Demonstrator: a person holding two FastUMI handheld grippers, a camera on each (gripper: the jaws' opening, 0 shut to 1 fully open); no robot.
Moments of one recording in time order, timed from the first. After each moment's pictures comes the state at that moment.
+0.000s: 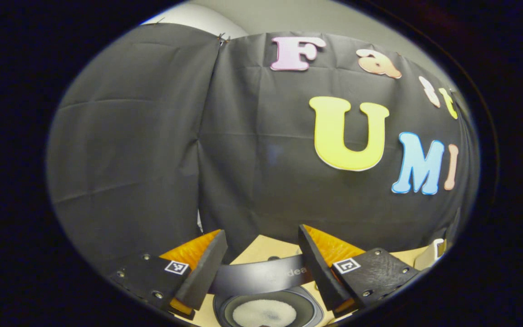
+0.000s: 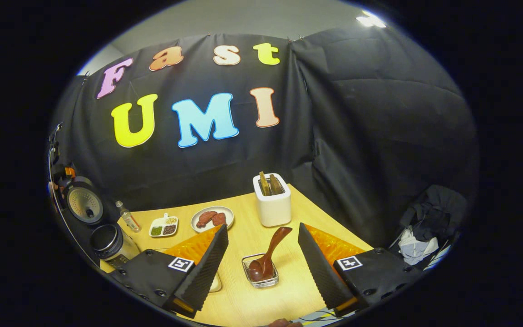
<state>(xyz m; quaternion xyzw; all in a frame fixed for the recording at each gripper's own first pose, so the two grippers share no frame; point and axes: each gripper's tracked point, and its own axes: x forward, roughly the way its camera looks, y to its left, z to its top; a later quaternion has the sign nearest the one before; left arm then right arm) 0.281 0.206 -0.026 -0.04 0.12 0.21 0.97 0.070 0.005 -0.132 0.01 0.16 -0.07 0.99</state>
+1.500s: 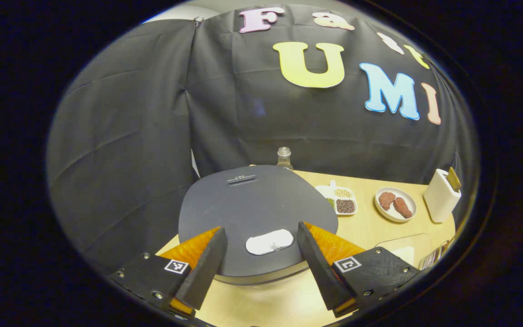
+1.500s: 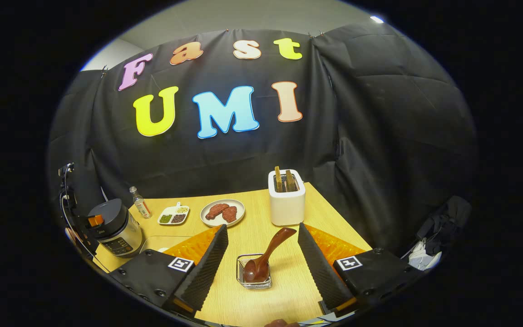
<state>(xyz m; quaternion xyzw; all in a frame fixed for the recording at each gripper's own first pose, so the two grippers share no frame) 0.153 0.088 -0.247 -0.02 0.23 0.19 0.95 0.093 -0.016 -0.157 0.00 0.16 0.04 0.99</state>
